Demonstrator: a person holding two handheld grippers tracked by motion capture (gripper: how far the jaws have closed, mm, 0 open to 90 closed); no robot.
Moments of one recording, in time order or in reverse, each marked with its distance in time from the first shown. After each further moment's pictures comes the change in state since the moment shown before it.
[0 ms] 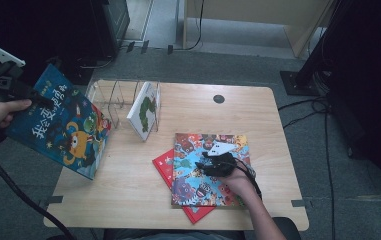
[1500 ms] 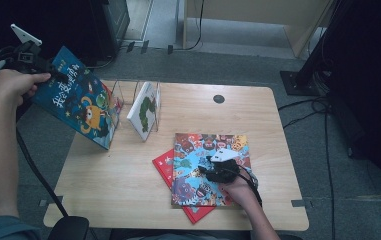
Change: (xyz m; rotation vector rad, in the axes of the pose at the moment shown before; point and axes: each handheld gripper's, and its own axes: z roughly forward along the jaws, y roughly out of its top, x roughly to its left) left arm 0.033 0.095 0.045 -0.063 -0.067 -0.038; right arm 0.015 -0.012 -0.013 -0.004 -0.073 0.039
